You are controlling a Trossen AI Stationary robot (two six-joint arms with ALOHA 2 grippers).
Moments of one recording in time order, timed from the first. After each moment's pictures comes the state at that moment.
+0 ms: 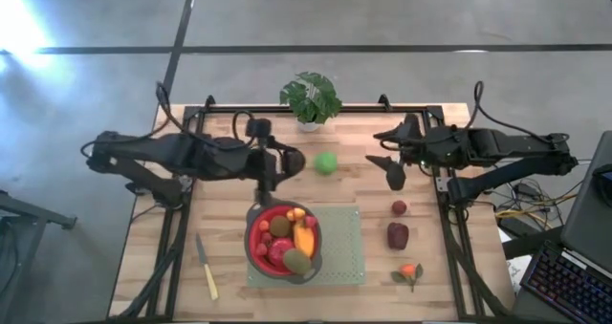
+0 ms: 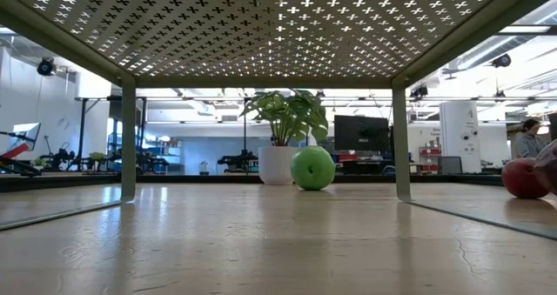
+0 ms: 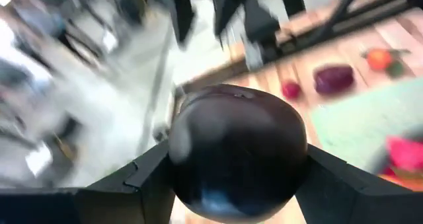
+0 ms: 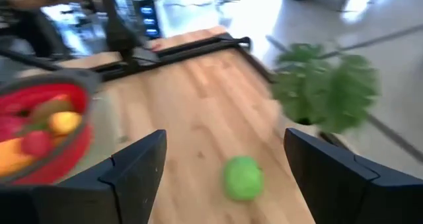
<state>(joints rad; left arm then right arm) -0.20 1.34 1.60 -0.68 -0.45 0.34 0.10 0.99 1.16 -0.63 0.42 0.29</state>
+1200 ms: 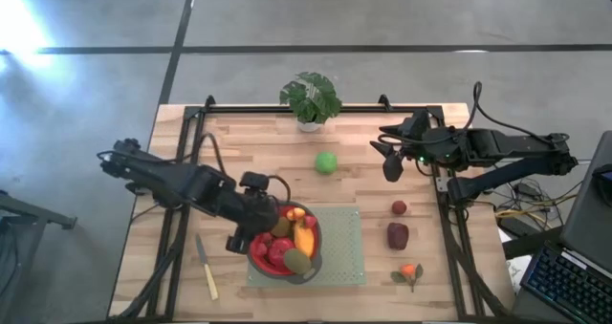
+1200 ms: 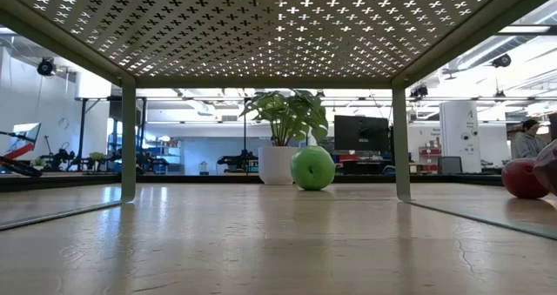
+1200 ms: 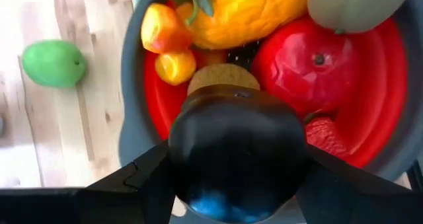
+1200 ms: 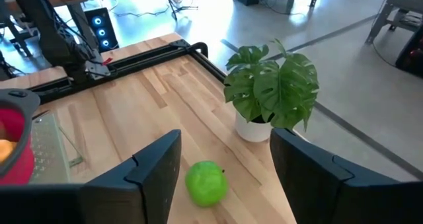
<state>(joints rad) -0.40 1.50 1.68 -1.25 -0.15 -0.13 0.10 0.99 1.16 -0.66 0.60 0.35</state>
